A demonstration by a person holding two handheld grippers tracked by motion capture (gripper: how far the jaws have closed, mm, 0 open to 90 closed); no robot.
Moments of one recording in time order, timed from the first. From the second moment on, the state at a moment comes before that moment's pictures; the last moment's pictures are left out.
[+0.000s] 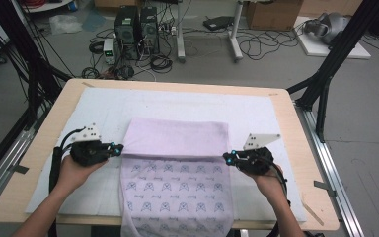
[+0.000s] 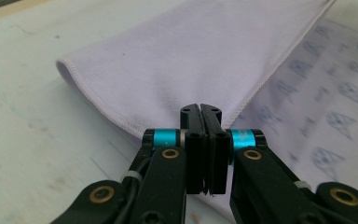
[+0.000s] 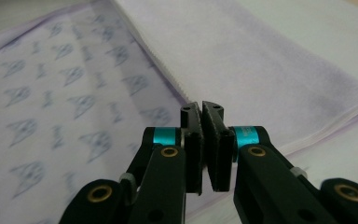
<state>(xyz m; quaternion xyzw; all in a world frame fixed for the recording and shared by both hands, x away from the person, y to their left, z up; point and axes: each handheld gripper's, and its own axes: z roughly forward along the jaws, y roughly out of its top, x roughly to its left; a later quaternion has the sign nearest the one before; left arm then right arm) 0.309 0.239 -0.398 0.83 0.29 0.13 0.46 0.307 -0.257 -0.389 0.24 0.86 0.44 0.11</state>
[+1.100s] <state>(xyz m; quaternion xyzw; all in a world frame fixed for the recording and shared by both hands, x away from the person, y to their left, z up) 0.441 0.218 -0.431 0.81 0.40 0.14 0.40 0.439 -0.263 -0.426 0.32 0.85 0.40 0.11</state>
